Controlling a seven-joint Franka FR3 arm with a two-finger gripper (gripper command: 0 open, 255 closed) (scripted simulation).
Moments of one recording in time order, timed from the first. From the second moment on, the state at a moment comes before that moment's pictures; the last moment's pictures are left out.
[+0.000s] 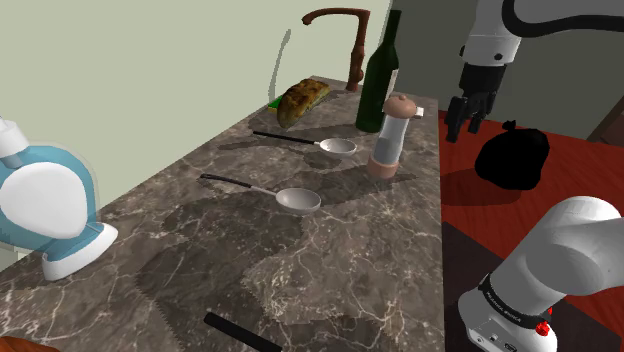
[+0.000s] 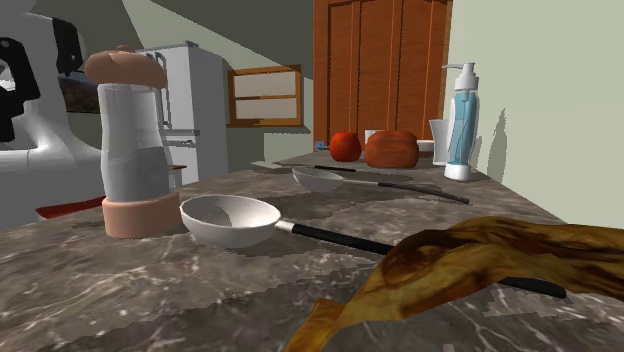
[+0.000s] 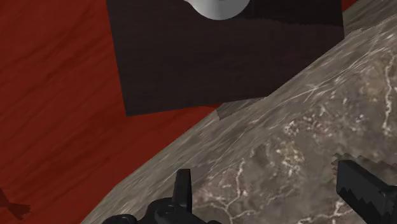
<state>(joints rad) -0.01 -0.78 -0.06 -2.37 -0.06 1.45 0.04</state>
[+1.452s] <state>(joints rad) 0.17 -0.21 0.02 -2.04 0.08 1.84 -0.12</state>
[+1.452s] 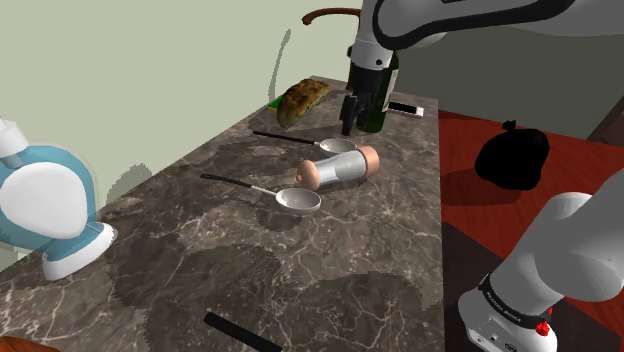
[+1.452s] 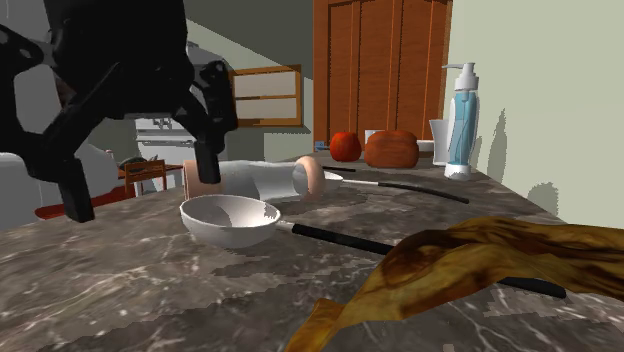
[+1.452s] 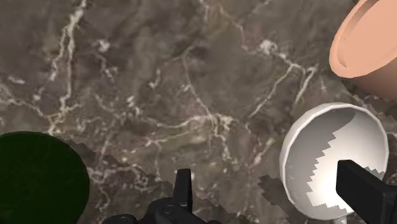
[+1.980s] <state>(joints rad) 0.23 0.00 0.08 -1.83 0.11 1.90 -0.17</state>
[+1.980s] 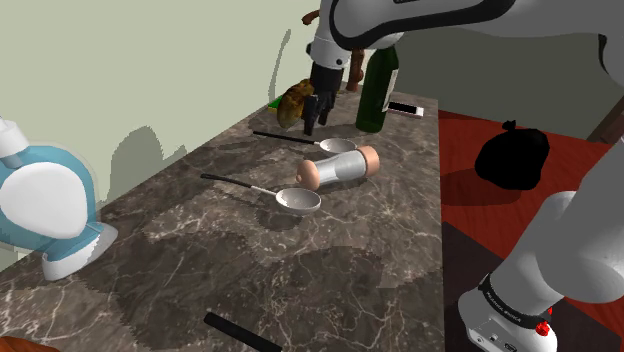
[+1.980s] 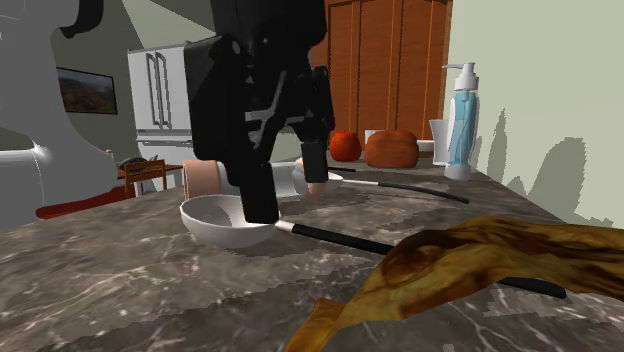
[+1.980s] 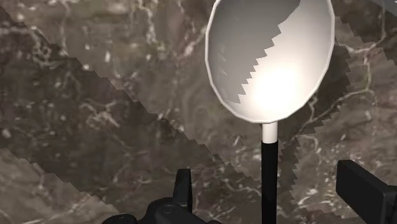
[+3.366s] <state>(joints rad) 0.25 0.10 0.09 -1.81 0.11 2.01 -0.20</state>
